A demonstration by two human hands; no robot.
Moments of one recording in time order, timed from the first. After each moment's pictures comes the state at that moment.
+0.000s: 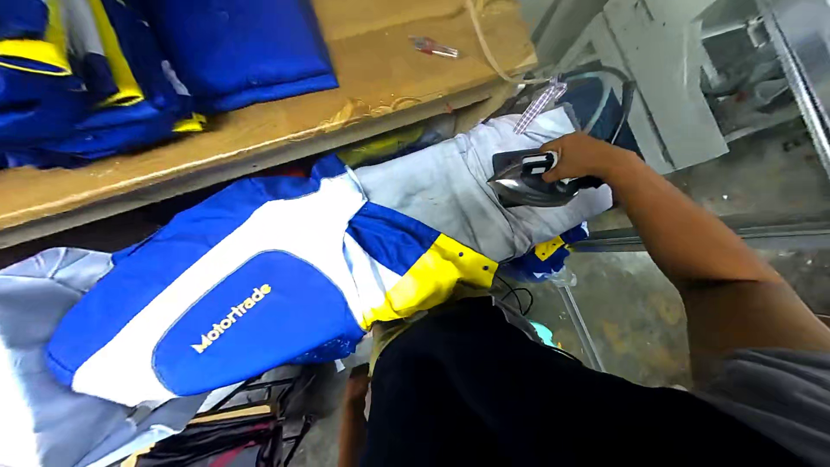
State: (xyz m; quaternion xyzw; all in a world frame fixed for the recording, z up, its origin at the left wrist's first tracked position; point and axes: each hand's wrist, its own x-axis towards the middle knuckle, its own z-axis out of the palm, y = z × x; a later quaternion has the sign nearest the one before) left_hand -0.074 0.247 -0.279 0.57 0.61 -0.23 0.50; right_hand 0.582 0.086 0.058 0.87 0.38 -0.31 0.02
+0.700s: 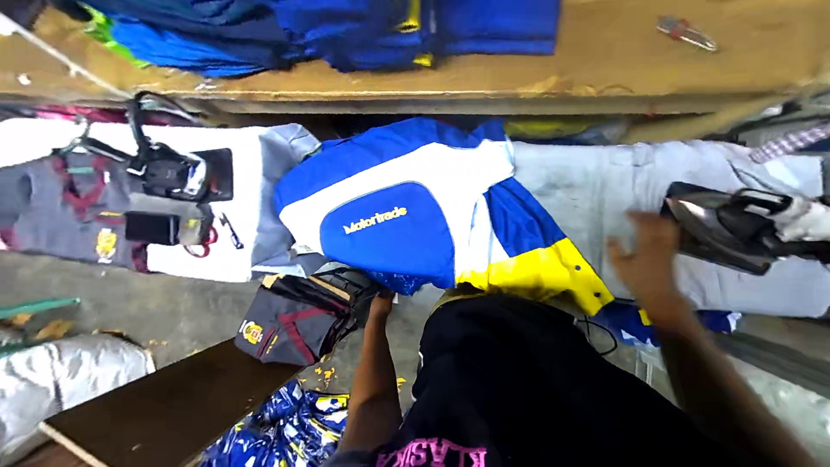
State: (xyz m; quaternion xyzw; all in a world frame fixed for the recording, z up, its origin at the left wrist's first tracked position) left_hand -0.069 0.350 -0.164 0.51 0.71 -0.12 0.47; right_hand 0.404 0.140 -0.010 0.89 0.39 -0.19 -0.16
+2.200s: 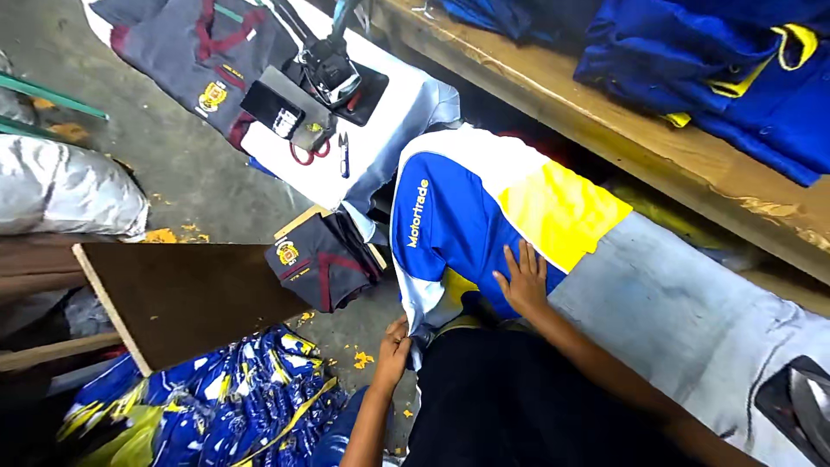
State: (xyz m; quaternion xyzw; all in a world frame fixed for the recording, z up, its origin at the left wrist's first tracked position) left_hand -0.168 0.269 -0.060 0.51 0.67 0.23 0.49; right_hand 0.140 0.358 -0.132 0.68 0.70 -0.18 -0.12
